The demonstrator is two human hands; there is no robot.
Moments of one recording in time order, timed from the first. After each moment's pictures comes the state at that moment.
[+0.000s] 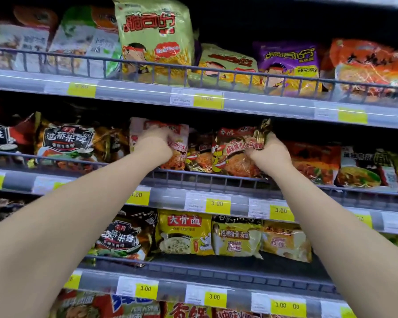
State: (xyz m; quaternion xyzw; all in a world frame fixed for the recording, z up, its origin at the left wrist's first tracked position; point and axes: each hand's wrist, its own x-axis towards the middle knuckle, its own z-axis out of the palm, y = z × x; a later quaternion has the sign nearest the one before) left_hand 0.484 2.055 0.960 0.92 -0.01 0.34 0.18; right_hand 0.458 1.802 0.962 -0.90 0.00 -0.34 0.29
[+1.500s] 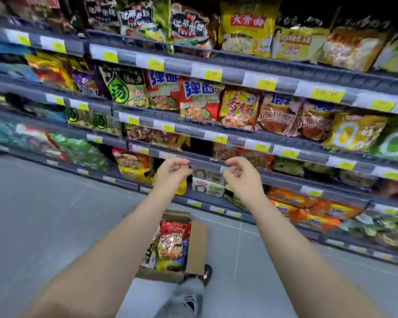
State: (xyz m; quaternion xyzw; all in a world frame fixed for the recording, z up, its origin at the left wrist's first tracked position) left_hand 0.109 2.072 0.574 0.72 0.20 0.03 0.66; right_hand 0.146 1.891 0.577 -0.87 -0.06 0.03 0.49
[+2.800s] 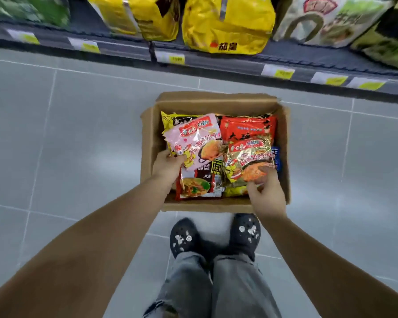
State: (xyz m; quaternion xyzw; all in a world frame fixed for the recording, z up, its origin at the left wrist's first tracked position) left_hand 0.089 2.333 -0.006 0.67 0.49 -0.26 0.49; right_hand 0.045 2.111 0.002 -0.86 0.23 0.24 0.38
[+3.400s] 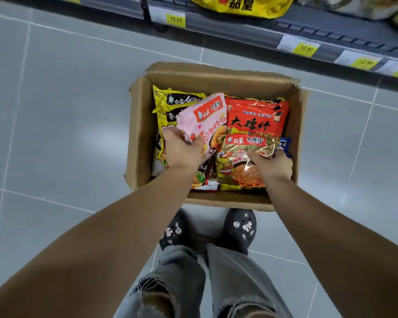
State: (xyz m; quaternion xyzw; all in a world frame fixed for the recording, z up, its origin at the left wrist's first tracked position) left_hand 0.099 2.277 -0.048 0.71 0.47 -0.12 0.51; right_hand 0.103 2.098 -0.078 -0.83 0.37 0.29 0.30
